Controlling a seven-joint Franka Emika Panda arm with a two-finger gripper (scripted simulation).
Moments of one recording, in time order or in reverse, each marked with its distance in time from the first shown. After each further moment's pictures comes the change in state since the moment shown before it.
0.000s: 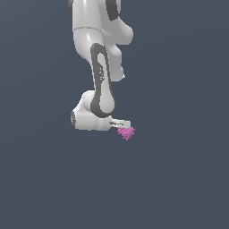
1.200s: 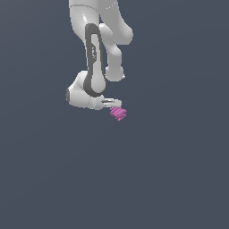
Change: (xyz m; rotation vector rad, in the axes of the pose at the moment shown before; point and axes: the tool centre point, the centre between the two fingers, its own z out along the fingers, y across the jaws) arm -0.101 0.067 -0.013 0.003 0.001 0.000
